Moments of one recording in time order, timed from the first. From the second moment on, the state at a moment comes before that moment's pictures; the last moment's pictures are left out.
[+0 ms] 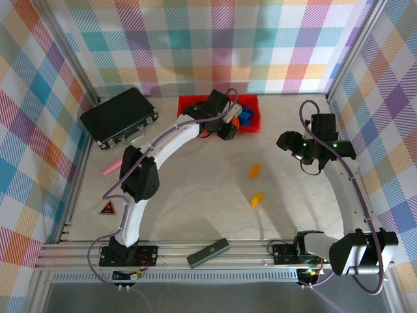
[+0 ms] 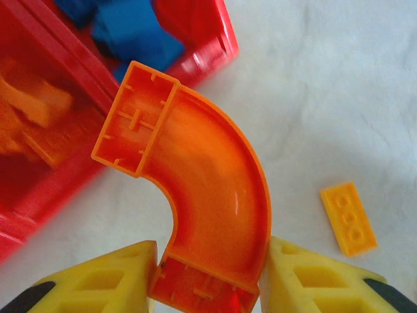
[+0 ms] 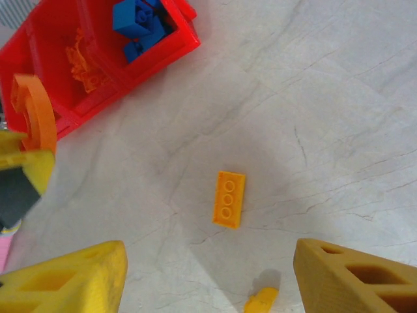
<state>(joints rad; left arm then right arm) -0.65 2.18 2.10 -0.79 0.12 0.04 0.03 1.18 1.15 -0.88 -0.26 0.55</state>
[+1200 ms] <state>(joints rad) -0.54 2.59 2.50 -0.58 -0.10 -0.03 0.03 1.11 1.14 -0.85 -0.29 0.57</state>
